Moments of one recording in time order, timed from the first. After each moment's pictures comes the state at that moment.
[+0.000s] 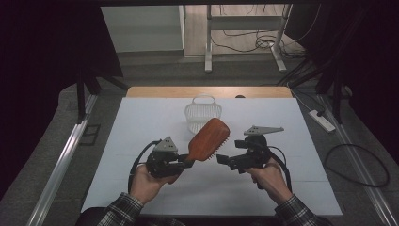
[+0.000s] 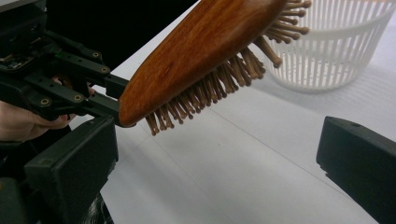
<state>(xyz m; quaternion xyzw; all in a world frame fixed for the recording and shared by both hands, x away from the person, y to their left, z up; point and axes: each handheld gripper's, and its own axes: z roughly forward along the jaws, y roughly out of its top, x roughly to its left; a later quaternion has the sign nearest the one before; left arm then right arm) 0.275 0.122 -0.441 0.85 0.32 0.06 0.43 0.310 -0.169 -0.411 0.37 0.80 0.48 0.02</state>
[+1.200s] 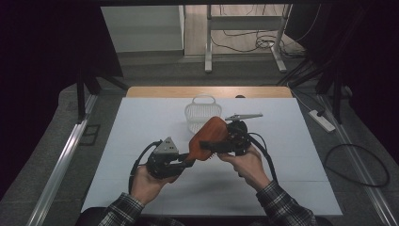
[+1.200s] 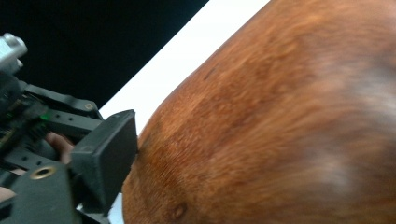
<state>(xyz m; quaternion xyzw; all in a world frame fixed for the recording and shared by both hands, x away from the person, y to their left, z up) 0.271 0.119 -0.438 0.85 0.31 0.09 0.43 0.340 -0.123 -0.404 0.40 0.78 0.48 -0.02</state>
